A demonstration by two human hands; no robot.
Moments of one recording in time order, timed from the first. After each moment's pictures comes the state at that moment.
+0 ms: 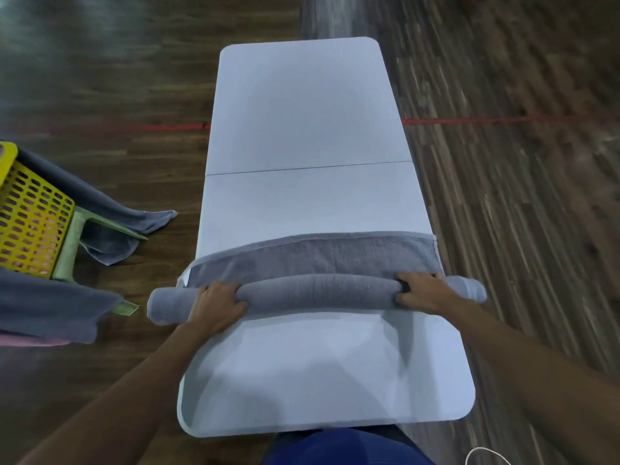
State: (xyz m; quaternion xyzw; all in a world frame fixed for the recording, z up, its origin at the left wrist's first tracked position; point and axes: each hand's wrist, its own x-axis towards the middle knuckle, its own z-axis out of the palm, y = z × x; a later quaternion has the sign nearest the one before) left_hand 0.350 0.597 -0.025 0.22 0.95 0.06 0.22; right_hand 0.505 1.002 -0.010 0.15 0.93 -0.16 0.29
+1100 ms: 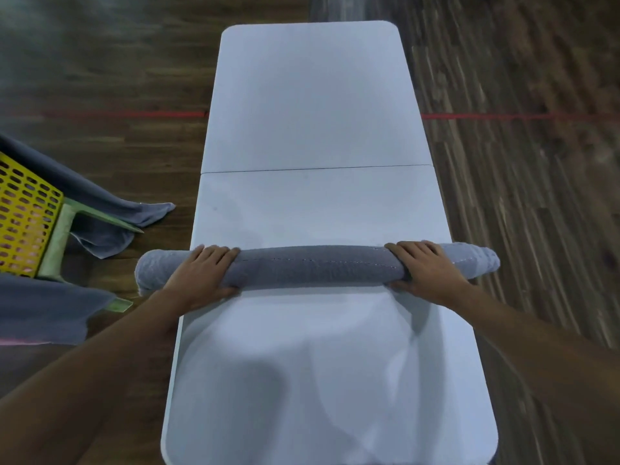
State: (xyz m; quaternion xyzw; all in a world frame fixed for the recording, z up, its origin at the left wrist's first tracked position) left_hand 0.250 0.589 -0.050 0.41 0.90 -0.06 0.12; right_hand 0.435 1.036 -0.047 -0.02 0.99 -0.05 0.12
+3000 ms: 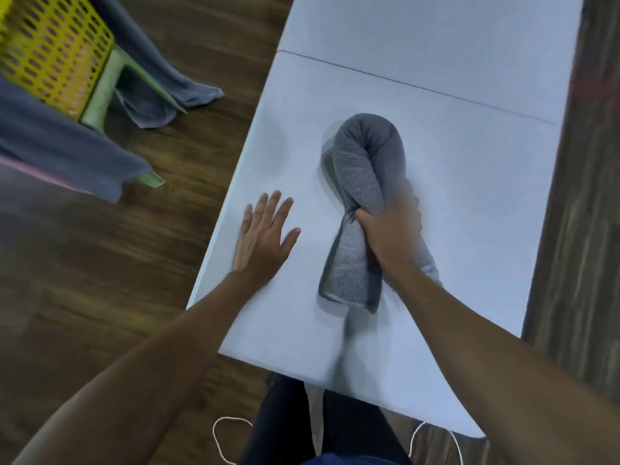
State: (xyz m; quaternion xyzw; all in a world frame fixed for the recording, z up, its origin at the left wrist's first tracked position) left_hand 0.393 0.596 -0.108 0.14 0.97 0.17 0.05; right_hand 0.383 0.829 -0.054 0.28 0.92 -0.26 0.02
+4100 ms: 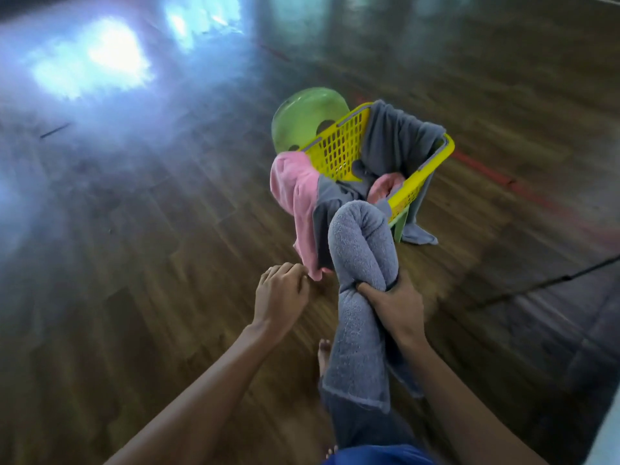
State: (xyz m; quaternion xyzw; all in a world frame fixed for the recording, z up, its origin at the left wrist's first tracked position) left_hand 0.337 -0.057 0.054 -0.18 0.96 0.19 -0.13; right_hand 0.268 0.140 0.067 0.06 0.86 -0.49 0.16
